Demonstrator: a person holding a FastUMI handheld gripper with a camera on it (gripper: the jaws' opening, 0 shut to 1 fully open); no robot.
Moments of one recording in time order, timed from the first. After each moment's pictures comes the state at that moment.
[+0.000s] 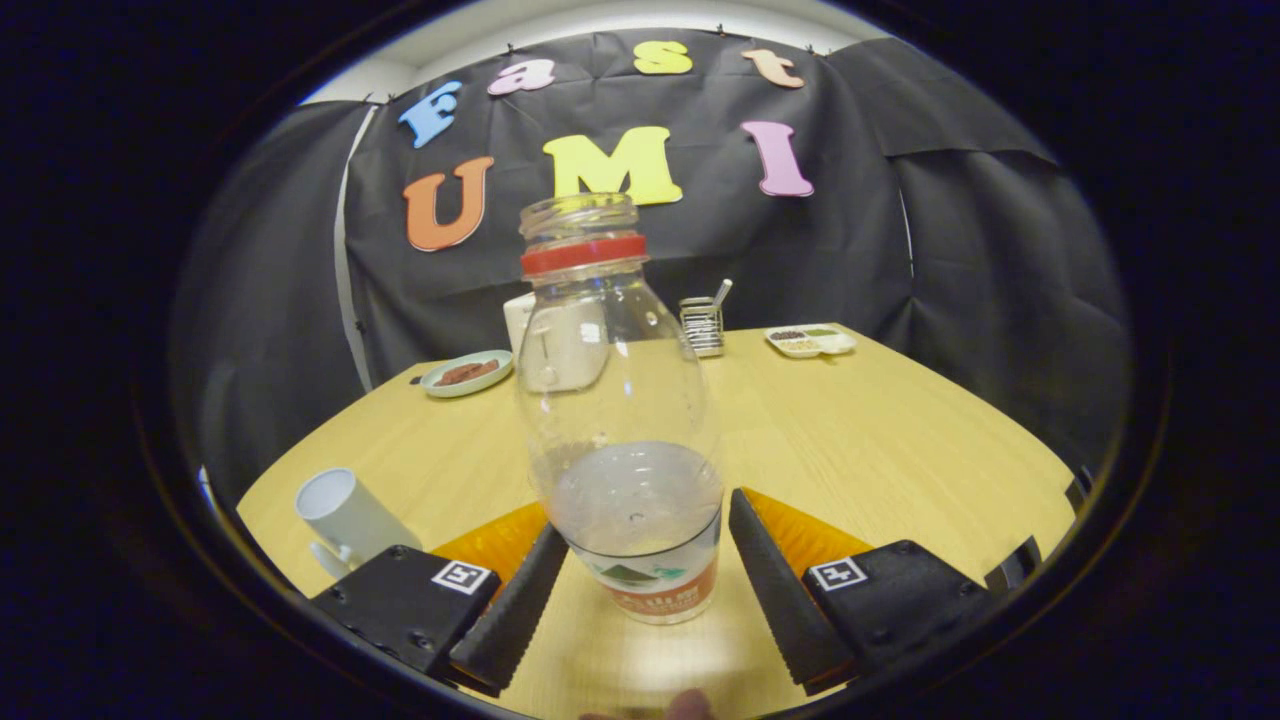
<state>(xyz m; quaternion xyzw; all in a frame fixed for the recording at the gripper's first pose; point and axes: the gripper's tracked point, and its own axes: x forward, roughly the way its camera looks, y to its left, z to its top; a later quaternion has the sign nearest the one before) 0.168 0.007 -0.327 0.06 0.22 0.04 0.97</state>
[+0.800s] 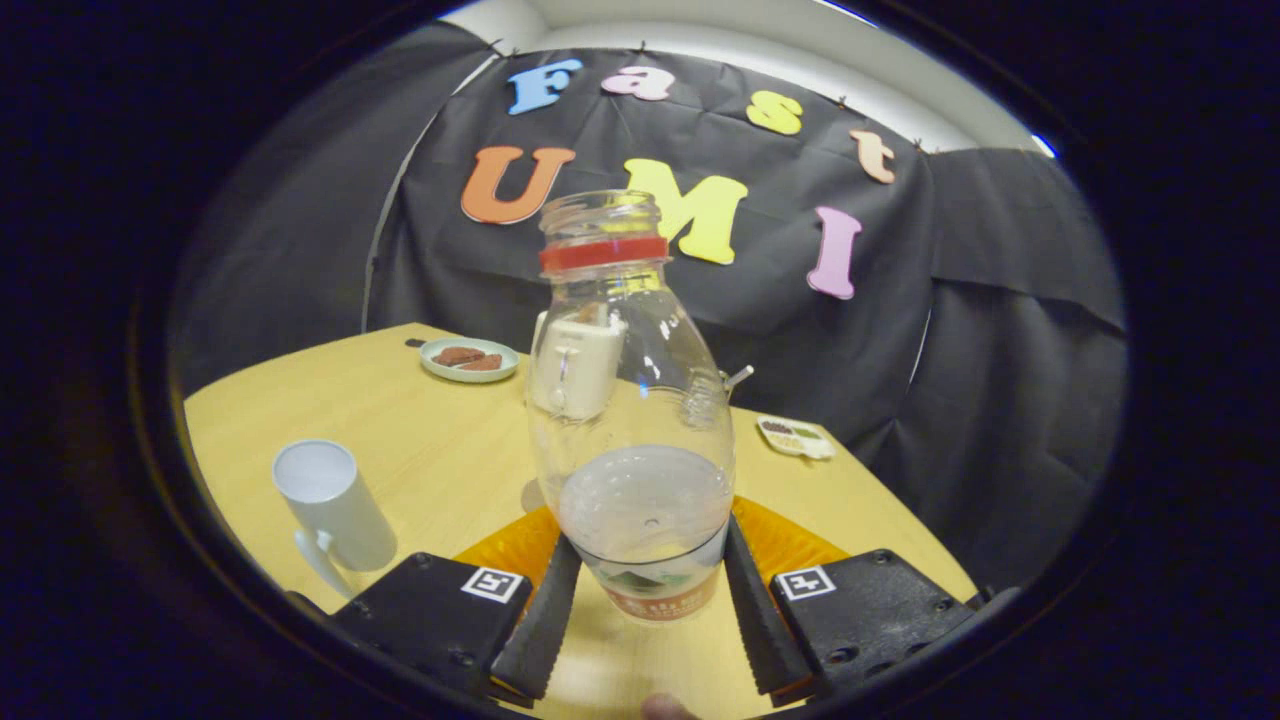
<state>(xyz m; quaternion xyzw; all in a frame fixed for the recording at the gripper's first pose) 0.177 0.039 -0.272 -0.16 0.15 0.03 0.97</state>
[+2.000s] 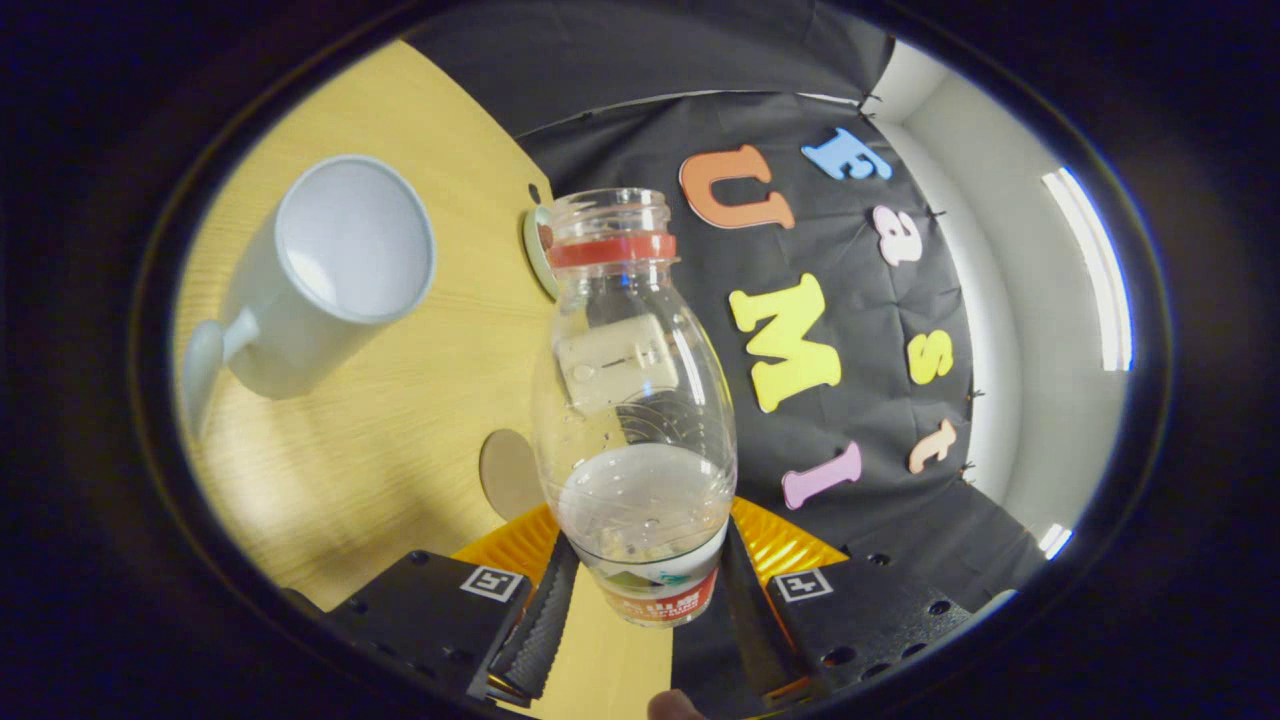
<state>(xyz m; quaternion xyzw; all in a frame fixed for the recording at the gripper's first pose) 0.193 0.097 -0.281 -0.60 0.06 0.04 0.79</state>
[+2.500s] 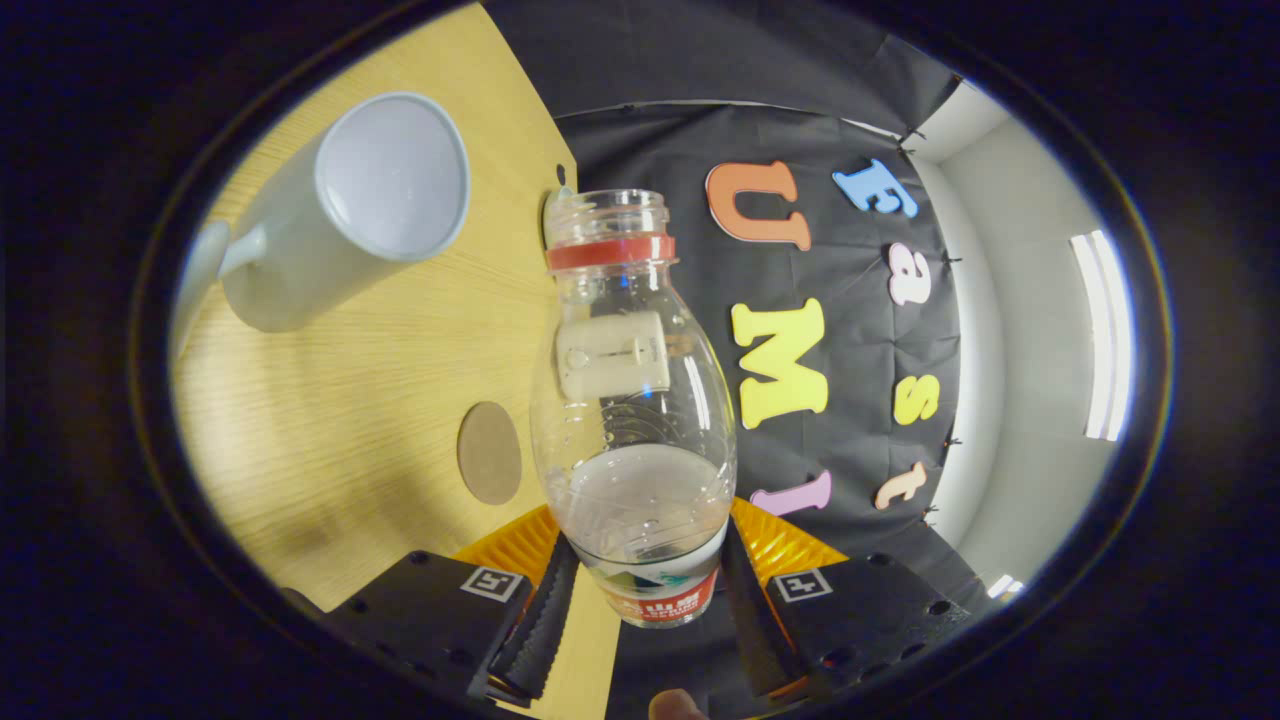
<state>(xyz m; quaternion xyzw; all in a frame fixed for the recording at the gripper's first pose) 0.194 0.096 -0.274 -0.66 0.04 0.03 0.75</state>
